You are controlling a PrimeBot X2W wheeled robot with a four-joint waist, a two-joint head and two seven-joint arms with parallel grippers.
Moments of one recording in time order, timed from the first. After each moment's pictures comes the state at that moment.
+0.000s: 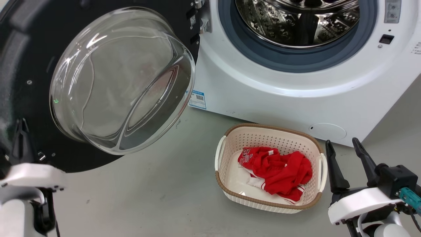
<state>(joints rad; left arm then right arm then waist) -0.27 0.37 0.13 0.34 -0.35 0.04 -0.26 -0.03 -0.05 -0.02 0.01 0.11 0.13 -0.09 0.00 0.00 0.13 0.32</state>
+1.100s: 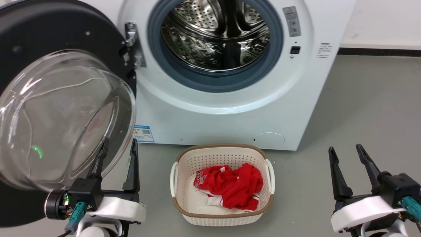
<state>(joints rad) -0.06 0.16 -0.09 0.06 -0.17 0.01 -0.26 0.02 -0.05 -0.03 -0.04 0.07 0.13 -0.08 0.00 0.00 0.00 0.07</state>
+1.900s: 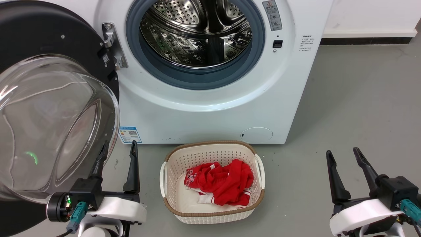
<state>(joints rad) -0.07 0.15 -0.08 0.09 -0.18 0.02 -0.26 0.04 -0.05 -0.02 -0.05 0.08 0.13 -0.08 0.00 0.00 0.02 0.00</state>
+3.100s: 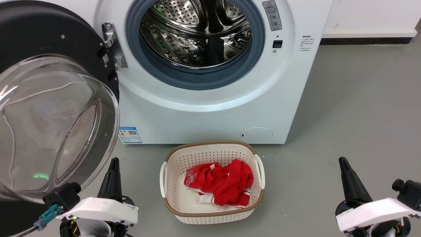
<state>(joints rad) -0.05 0.11 -0.02 0.16 -0.65 -0.03 -0.14 0.02 -0.07 -0.02 0.07 0.61 0.13 -0.04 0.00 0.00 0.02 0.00</state>
